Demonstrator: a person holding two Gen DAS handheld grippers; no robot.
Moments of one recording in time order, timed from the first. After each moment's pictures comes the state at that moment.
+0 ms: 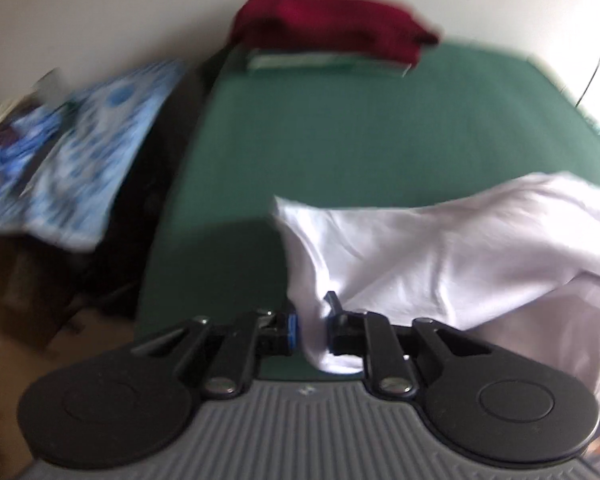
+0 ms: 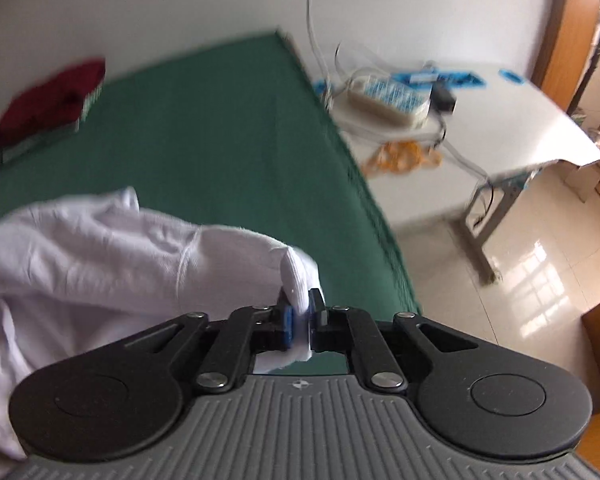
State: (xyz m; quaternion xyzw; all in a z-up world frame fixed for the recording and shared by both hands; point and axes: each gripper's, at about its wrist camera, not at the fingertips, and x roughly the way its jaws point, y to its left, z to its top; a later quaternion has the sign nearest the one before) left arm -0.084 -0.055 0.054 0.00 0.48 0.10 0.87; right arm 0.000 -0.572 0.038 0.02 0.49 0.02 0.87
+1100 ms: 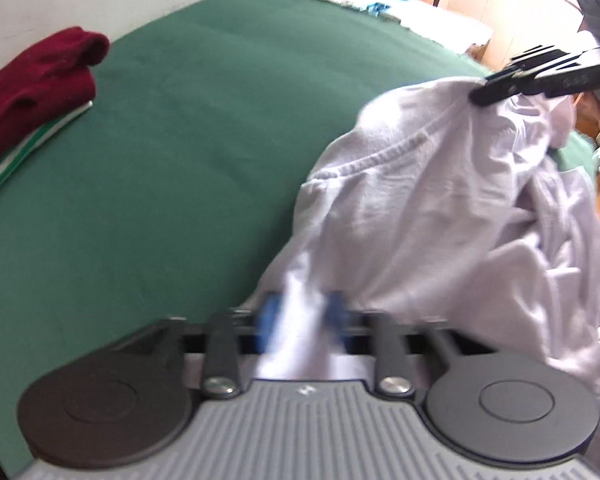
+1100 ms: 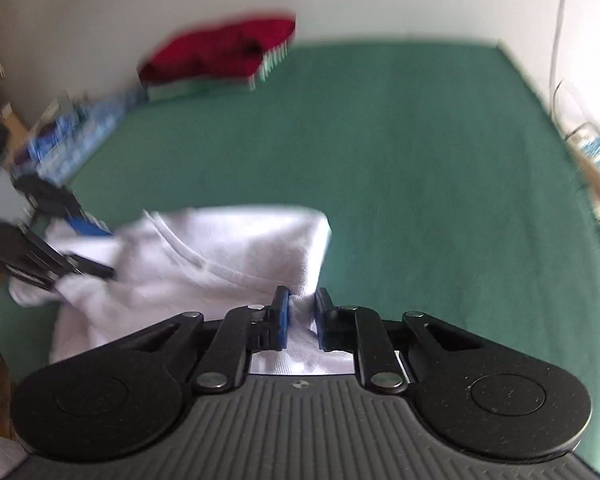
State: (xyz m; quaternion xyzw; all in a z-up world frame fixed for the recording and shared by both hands) left arm 0.029 -0.166 0.013 0.13 0.47 -0.30 0.82; right arm 0.036 -0.470 0.032 0.01 0.41 0.27 0.87
